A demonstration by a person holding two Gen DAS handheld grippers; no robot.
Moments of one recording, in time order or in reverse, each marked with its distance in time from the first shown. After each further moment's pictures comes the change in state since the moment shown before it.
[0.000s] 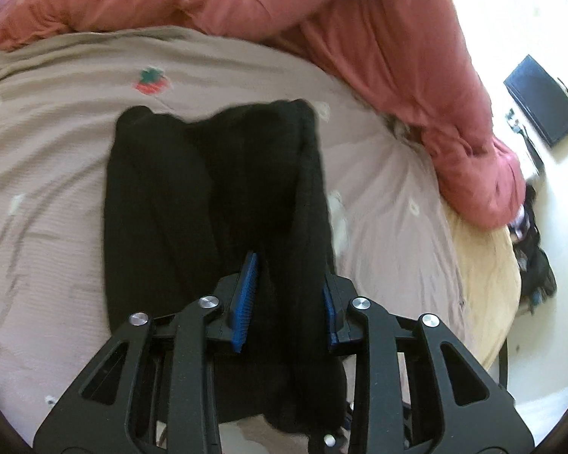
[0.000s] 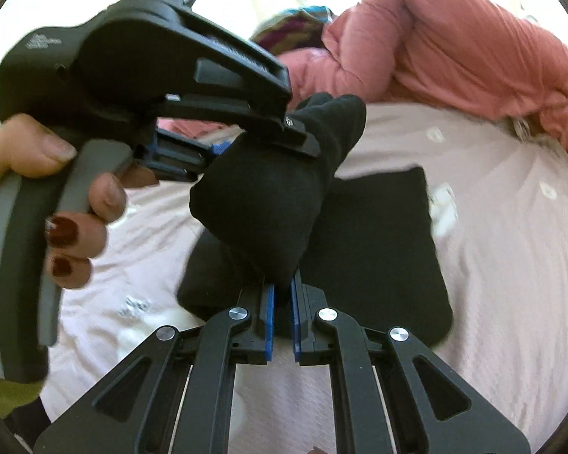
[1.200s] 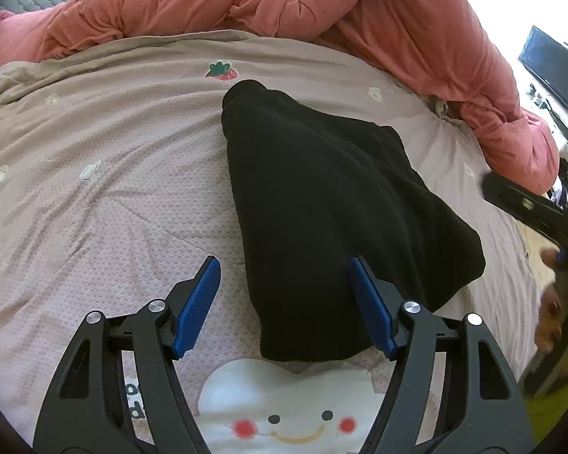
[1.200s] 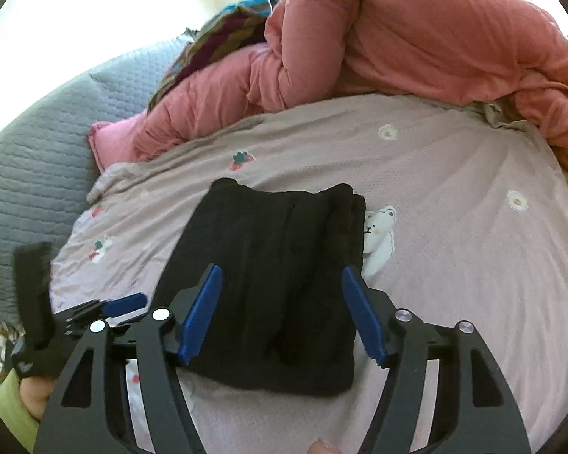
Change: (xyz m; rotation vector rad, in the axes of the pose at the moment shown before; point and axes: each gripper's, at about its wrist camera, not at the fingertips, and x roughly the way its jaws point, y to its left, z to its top) left arm -0.026 0.061 -0.069 0.090 -0.099 0.206; right arm 0.004 -0.066 0.083 0.095 0.113 -0.023
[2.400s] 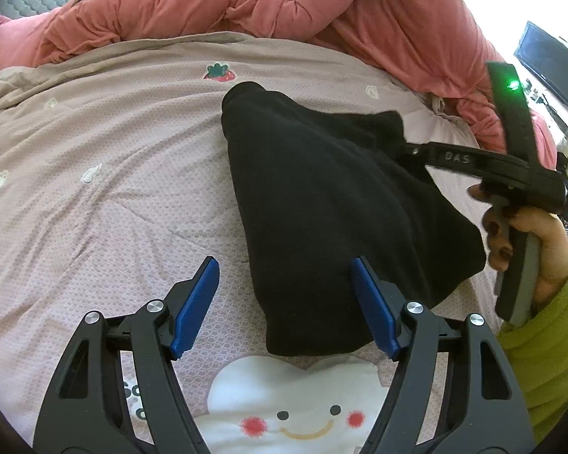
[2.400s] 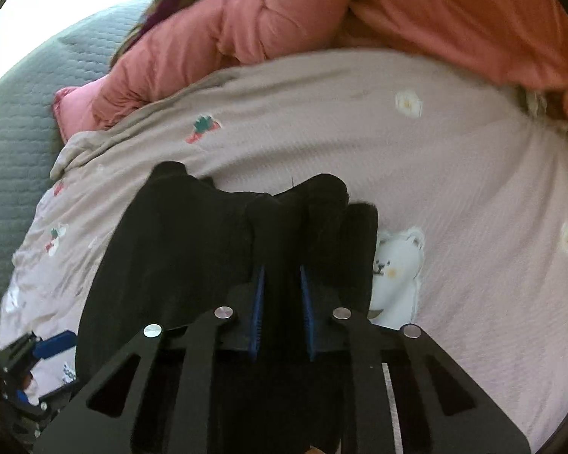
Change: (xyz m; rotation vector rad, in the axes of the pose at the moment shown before) left arm -0.003 0.001 -0.003 0.028 -0.005 -0.008; right arm 0.082 -0.004 0.042 -0.069 0.112 -0.077
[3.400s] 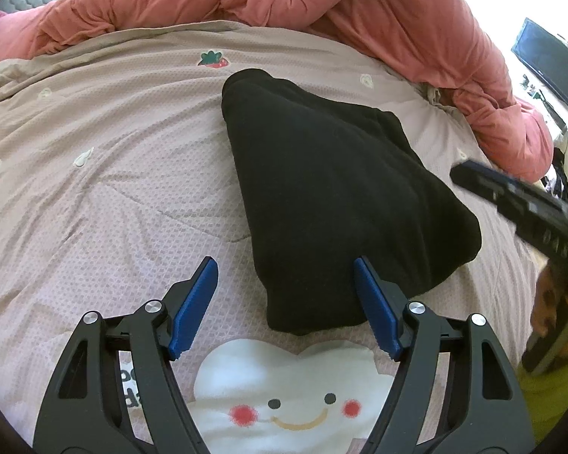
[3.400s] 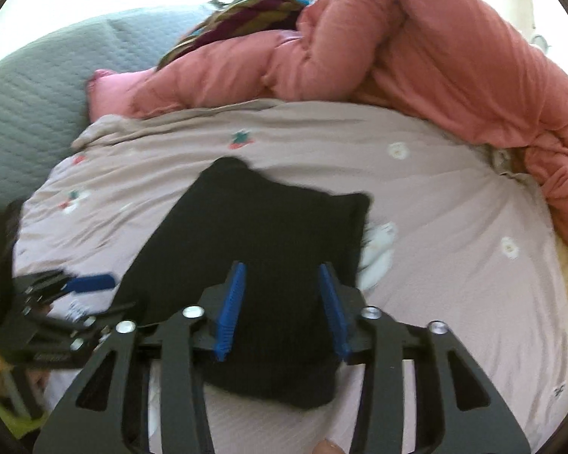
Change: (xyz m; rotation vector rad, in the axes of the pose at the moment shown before) left arm 0.003 -0.005 -0.012 -0.003 0.028 -0.016; right arm -0.071 0.037 -0.069 -0.149 -0.096 -0.024
